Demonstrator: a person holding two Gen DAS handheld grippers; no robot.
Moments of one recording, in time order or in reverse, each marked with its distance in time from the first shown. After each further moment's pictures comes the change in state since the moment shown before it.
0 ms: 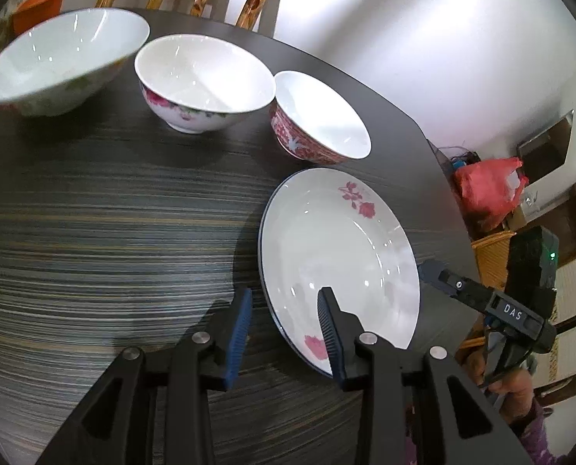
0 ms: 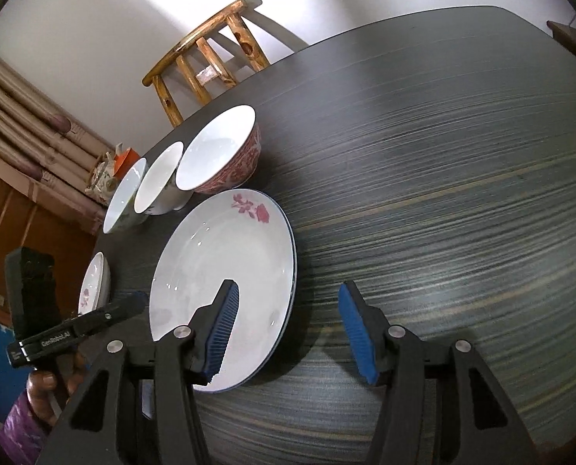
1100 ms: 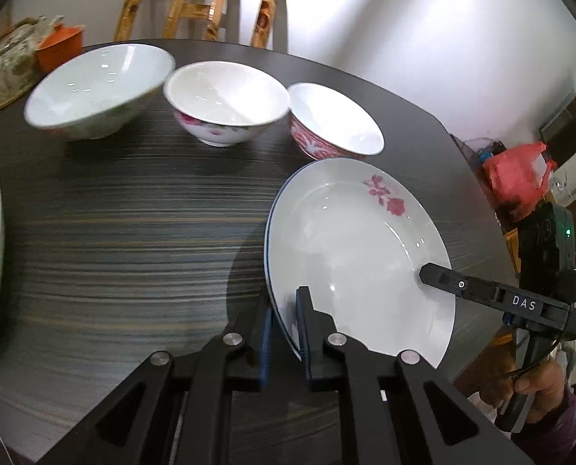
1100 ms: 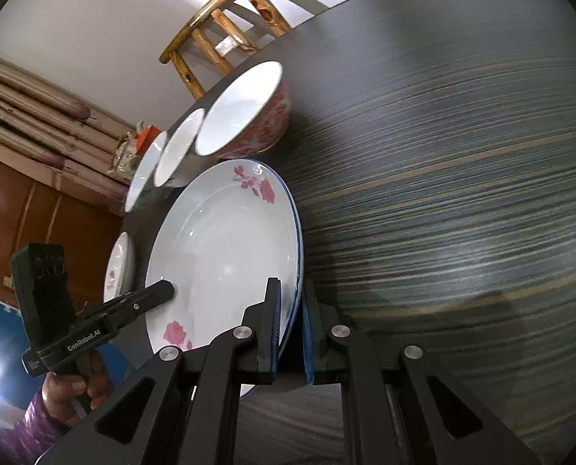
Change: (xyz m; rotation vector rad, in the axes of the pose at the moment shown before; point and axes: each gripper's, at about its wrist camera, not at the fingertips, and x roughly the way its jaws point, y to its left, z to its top) left arm -0.026 -0.014 -0.017 0.062 -0.062 0.174; right arm 0.026 0.011 -0.011 0.018 0.105 0.140
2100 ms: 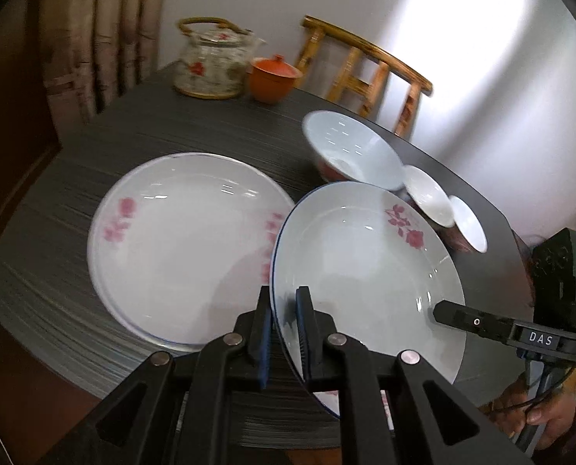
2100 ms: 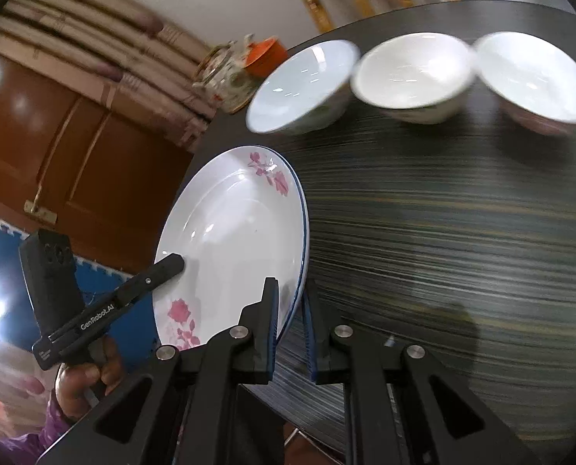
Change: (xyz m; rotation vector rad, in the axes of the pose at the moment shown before) left arm -0.136 0.174 -0.040 -0.270 -0.215 0.203; right arm 0.098 0.198 -0.016 -0.224 0.183 0.129
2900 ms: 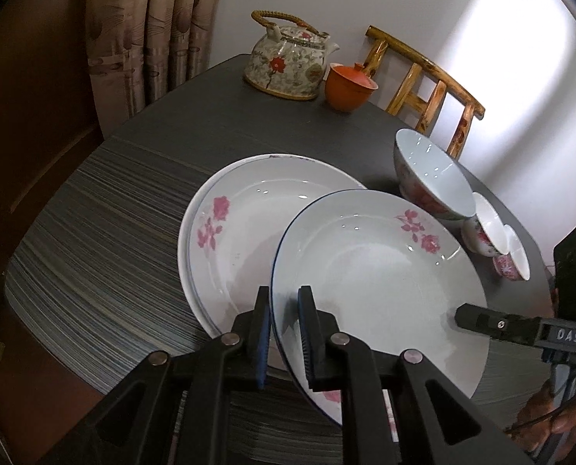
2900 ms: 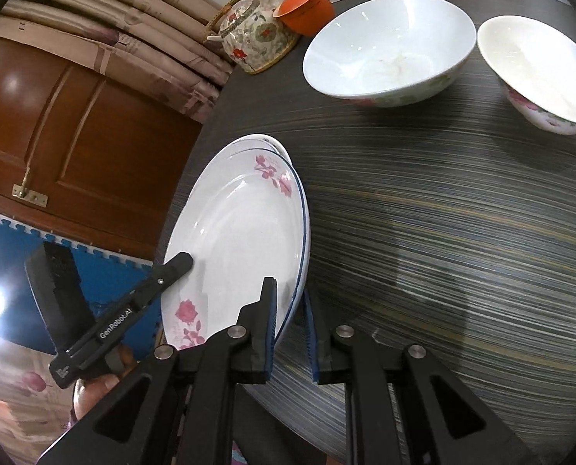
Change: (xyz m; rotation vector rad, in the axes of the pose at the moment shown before) left arm 0.007 0.070 0.002 -0.085 -0.014 0.100; right arm 0.074 0.051 0.025 -0.012 0.127 -0.011
